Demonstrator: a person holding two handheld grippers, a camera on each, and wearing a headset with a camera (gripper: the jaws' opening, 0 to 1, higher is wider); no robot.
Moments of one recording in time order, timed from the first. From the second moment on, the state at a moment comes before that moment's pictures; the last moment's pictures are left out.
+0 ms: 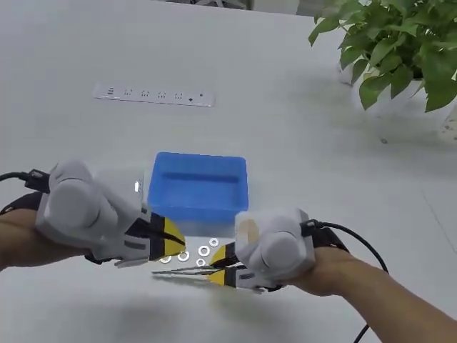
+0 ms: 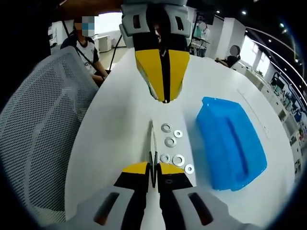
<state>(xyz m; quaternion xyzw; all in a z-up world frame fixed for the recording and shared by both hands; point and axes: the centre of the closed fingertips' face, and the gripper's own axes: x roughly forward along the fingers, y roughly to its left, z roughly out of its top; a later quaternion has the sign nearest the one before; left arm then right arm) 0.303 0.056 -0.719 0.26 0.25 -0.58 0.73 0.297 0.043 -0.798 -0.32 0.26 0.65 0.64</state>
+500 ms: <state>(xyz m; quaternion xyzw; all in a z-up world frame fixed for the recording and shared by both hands) 0.294 0.072 -0.746 0.28 0.28 -0.58 0.71 0.295 0.037 -0.804 -0.34 0.26 0.65 0.63</state>
